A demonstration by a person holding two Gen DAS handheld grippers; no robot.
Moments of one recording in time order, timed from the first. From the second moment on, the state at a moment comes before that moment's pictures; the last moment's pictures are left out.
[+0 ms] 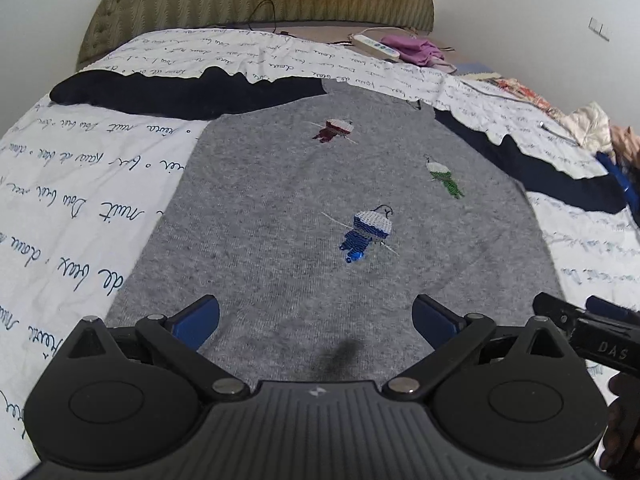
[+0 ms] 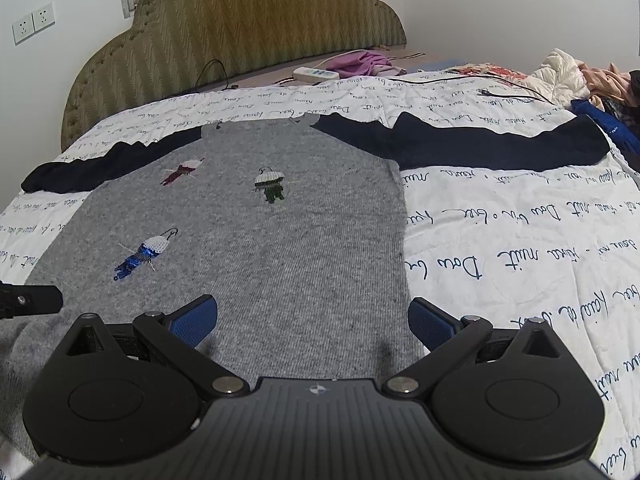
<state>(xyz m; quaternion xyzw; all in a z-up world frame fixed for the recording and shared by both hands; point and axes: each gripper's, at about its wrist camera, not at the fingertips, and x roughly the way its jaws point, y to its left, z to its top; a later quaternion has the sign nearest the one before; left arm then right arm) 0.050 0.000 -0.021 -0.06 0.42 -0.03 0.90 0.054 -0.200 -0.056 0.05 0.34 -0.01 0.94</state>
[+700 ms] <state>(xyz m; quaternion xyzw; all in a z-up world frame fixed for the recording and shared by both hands) 0.082 -0.013 -0.034 -0.03 0.44 -0.02 0.90 0.081 -0.209 -0.062 0.05 0.35 0.00 0.94</state>
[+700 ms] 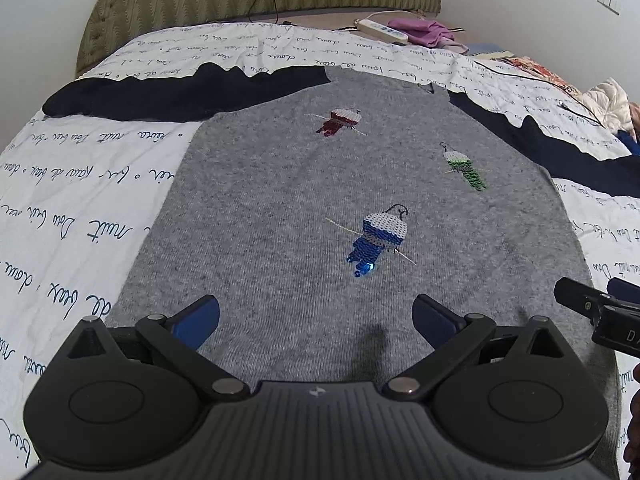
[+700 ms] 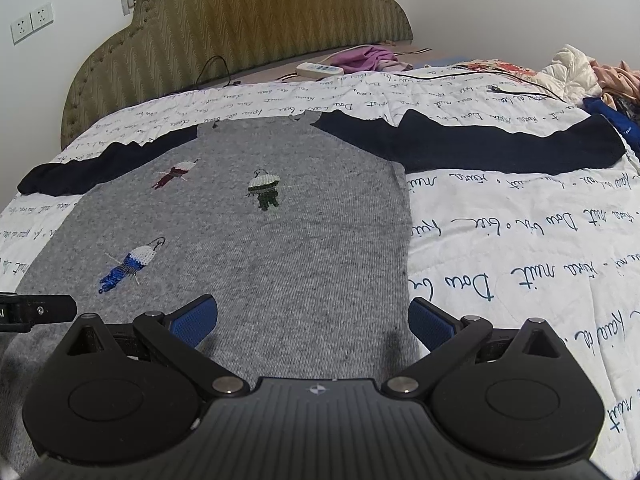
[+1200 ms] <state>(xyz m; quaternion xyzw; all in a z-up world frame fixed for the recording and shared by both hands) 0.101 -0.016 -0.035 -0.03 0.44 -0.02 0.90 0.101 -0.211 -0.058 0.05 0.34 0.01 0.94</state>
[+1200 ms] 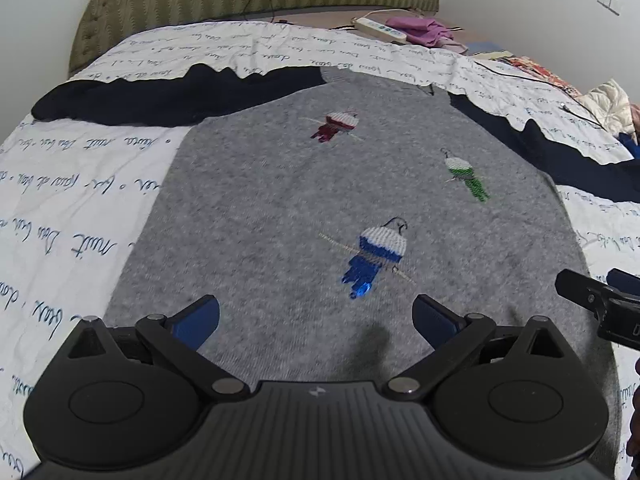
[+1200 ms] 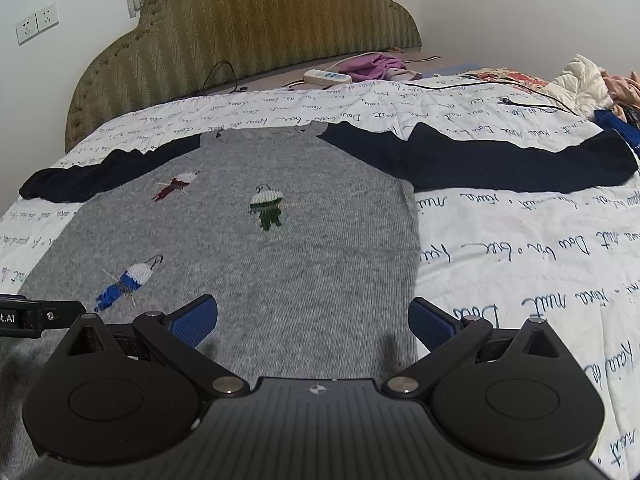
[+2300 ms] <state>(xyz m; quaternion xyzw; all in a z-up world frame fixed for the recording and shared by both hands) 0.163 -0.072 -0.040 0.04 0.44 -0.01 0.90 0.176 -0.673 -0.114 0.54 0.10 -0.15 0.83</state>
